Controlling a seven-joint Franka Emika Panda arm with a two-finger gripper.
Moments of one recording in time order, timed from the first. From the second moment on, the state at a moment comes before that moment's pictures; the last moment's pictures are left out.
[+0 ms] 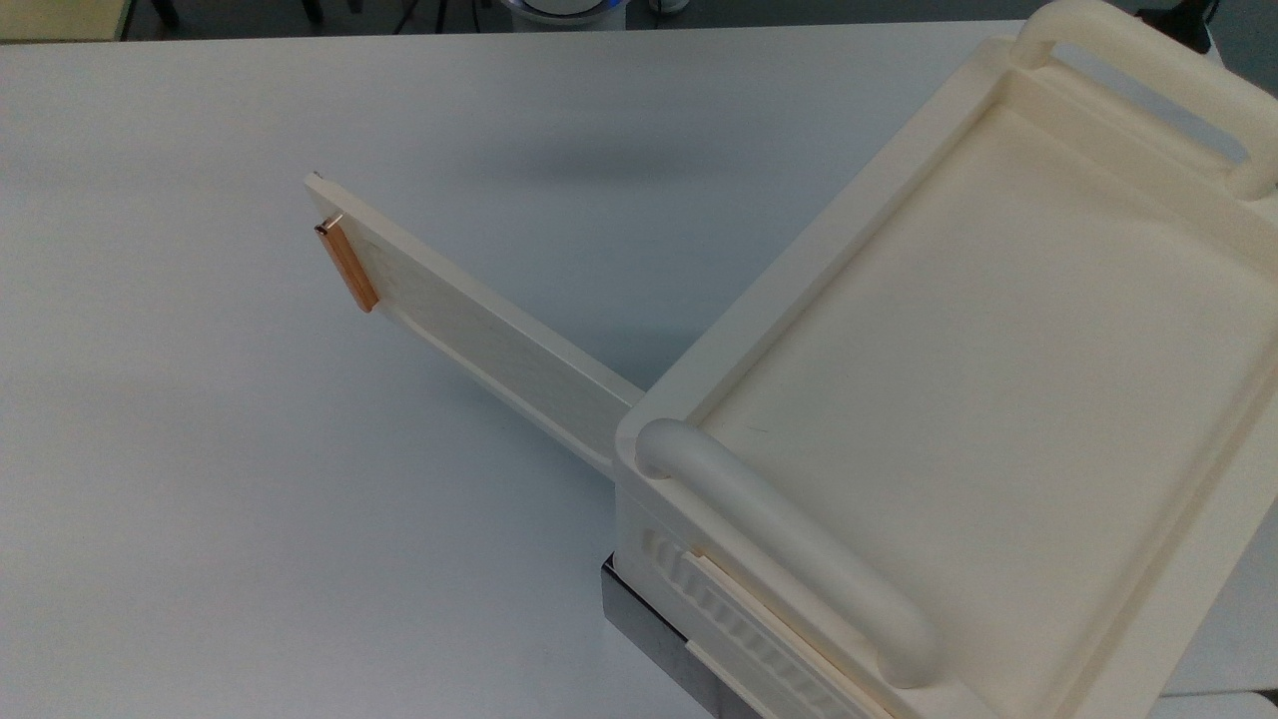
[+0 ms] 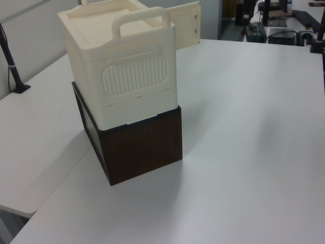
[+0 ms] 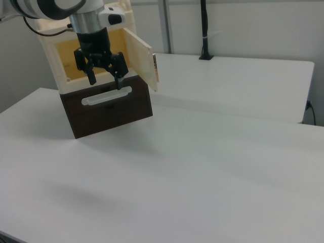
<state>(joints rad) 0.00 -0.01 -0.09 -1.54 0.03 1.58 -0.15</state>
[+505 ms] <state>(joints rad) 0.00 -0.01 -0.09 -1.54 0.03 1.58 -0.15</state>
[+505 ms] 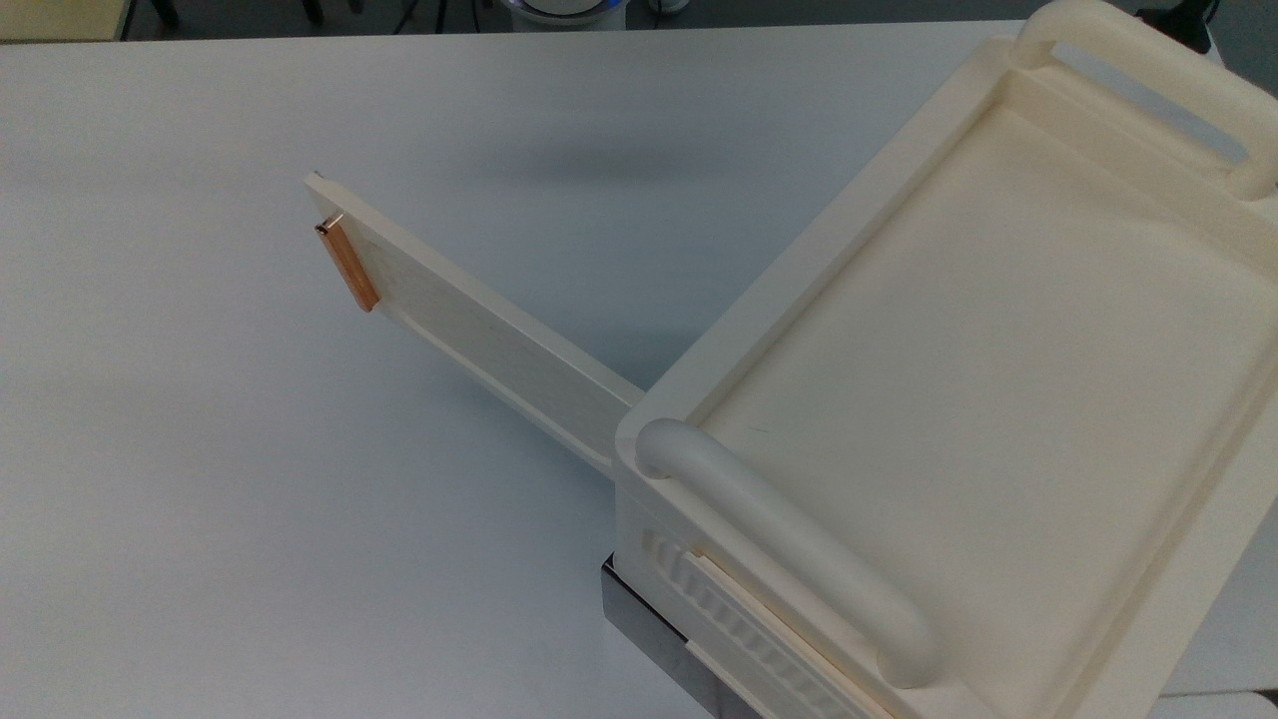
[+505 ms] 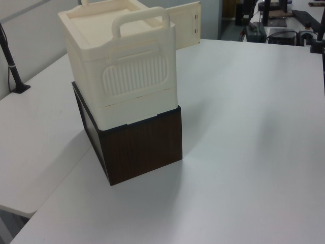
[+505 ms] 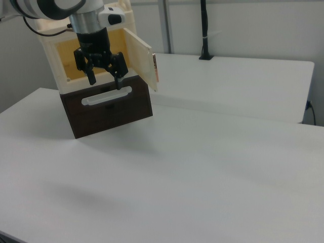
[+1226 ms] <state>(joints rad) -0.01 -0.01 -0.09 -1.55 0.03 1.72 -0.15</state>
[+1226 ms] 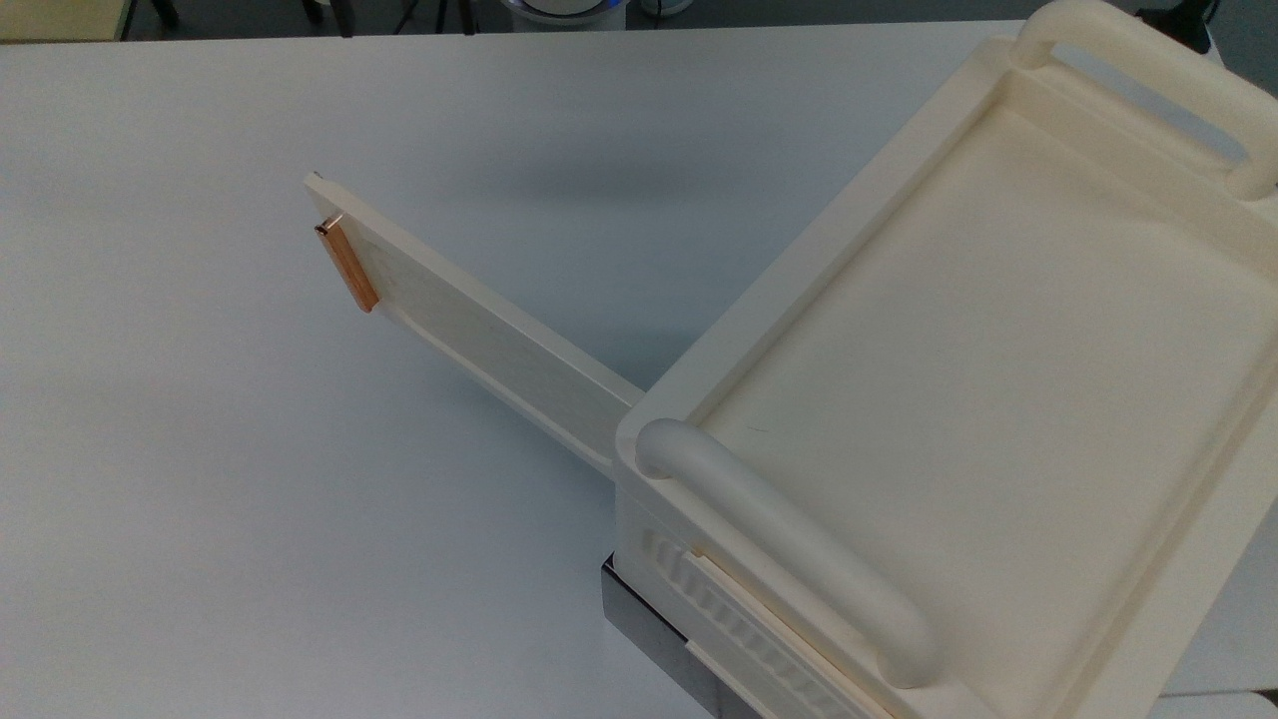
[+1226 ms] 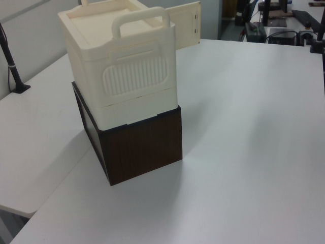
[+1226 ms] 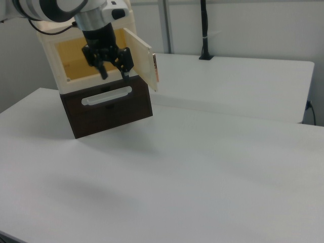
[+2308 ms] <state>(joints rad) -0.16 0.14 -0.12 -1.56 0.37 2.35 -0.03</state>
